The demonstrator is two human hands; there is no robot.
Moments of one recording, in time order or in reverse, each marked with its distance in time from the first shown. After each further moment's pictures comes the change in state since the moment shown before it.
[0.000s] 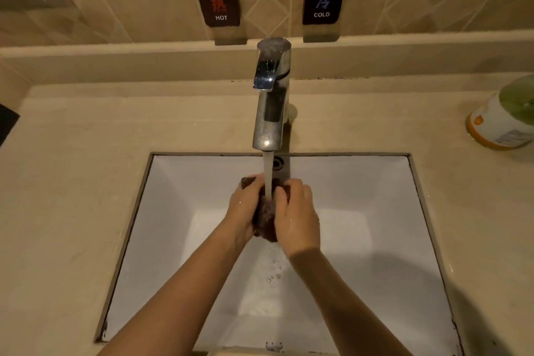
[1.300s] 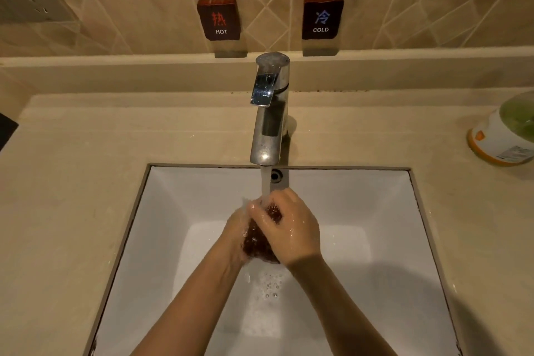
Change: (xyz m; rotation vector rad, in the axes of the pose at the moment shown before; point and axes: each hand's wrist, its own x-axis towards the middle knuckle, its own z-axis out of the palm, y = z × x) left_hand -0.005 -0.002 -0.003 -0.008 -0.154 -0.156; right_hand -0.001 -0.012 -0.016 -0.056 -0.063 -0.266
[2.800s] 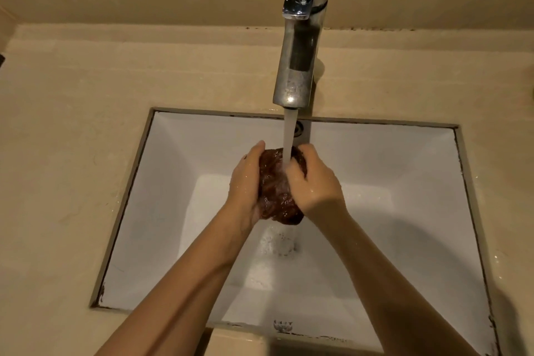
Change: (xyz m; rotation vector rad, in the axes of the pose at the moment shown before) left_hand 0.020 -0.018 -0.015 -0.192 0.156 0.134; right_hand 0.010 0.031 0.017 0.040 -0.078 0.034
